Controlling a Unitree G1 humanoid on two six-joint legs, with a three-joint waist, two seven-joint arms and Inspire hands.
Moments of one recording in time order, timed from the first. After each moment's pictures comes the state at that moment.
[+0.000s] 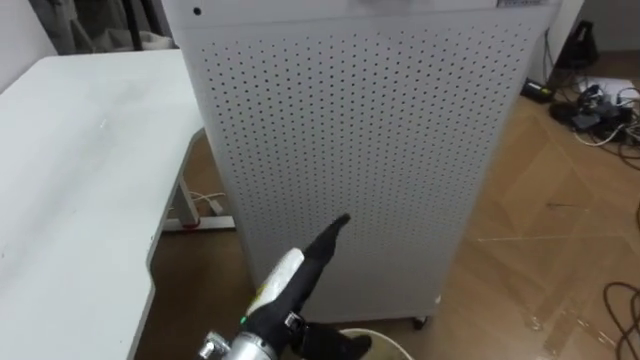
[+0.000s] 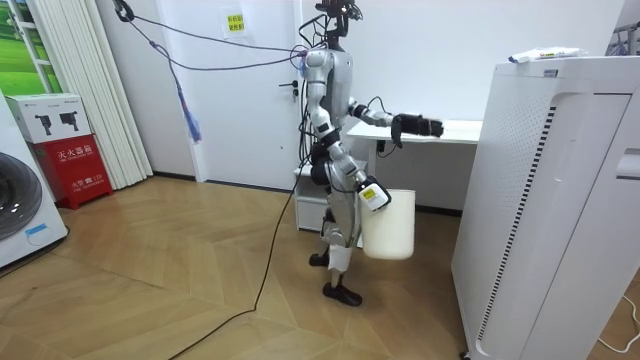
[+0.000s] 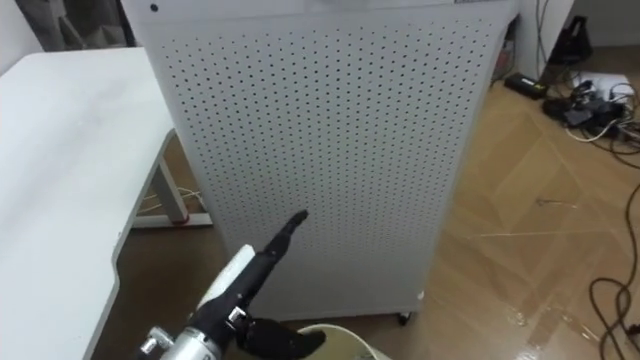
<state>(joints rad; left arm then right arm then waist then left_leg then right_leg) -0.05 0.24 -0.36 0.14 0.36 -0.29 0.13 -0.08 -0.27 0.28 0.96 0.26 -0.14 0.12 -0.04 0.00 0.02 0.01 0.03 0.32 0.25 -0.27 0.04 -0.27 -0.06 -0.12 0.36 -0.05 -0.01</state>
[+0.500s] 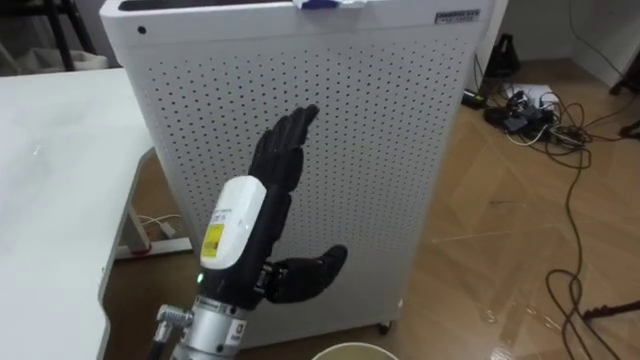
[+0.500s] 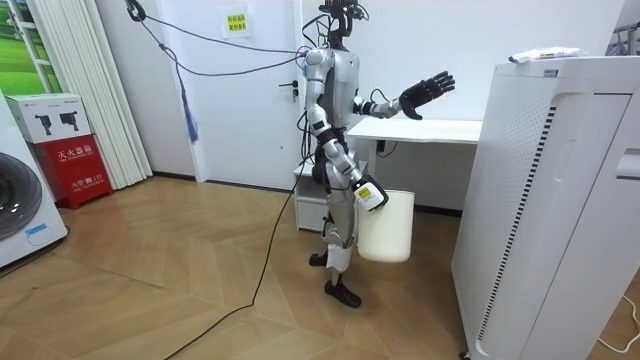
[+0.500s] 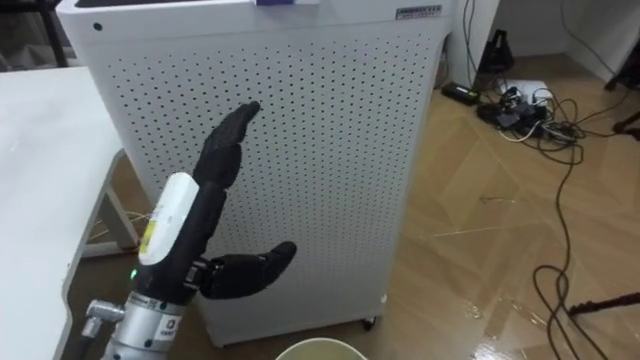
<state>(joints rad) -0.05 0.31 -0.31 -0.04 0.65 -0.39 0.50 -0.05 -0.27 0.29 0.93 0.26 -0.15 0.12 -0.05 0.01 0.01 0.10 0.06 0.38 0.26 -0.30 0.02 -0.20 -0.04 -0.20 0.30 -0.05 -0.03</state>
